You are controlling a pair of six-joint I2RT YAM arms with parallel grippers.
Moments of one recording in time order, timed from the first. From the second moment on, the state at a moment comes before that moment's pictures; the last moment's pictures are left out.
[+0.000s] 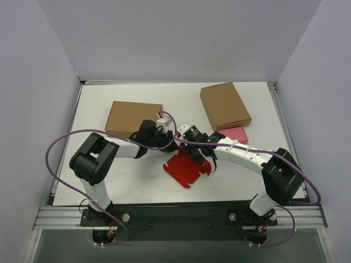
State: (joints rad) left arm -0.54 1.82 0.81 0.43 0.45 -0.35; right arm 0.81 1.56 0.99 -0.50 0.19 -0.08
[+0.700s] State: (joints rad) left arm -0.57 1.80 0.72 0.57 0.48 -0.35; right arm 0.81 1.56 0.99 -0.50 0.19 -0.07
